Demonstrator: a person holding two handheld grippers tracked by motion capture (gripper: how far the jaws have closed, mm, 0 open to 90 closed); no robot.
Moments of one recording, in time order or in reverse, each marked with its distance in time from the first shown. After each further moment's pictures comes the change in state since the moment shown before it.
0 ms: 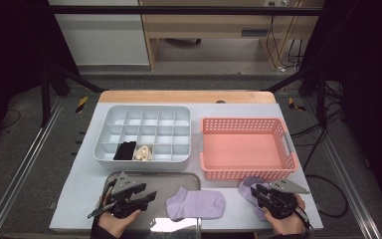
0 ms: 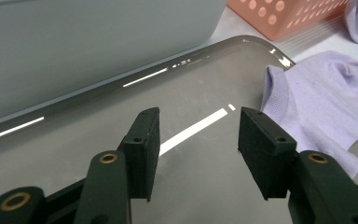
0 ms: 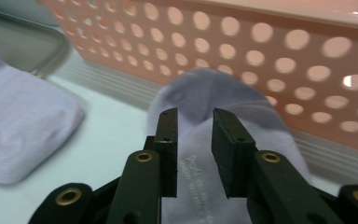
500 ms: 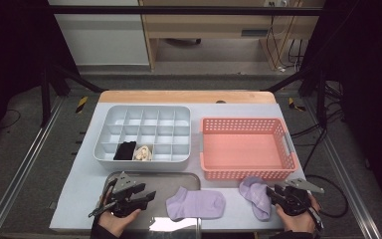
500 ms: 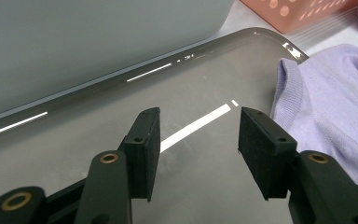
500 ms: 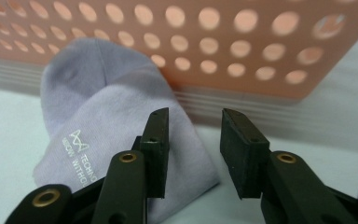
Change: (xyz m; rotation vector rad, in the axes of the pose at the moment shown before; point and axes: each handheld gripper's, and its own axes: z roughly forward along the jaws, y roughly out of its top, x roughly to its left) left arm 0.003 -0.001 0.004 0.019 0.017 -0.001; right arm -0.039 -0.016 -0.002 0.062 -0.139 0.166
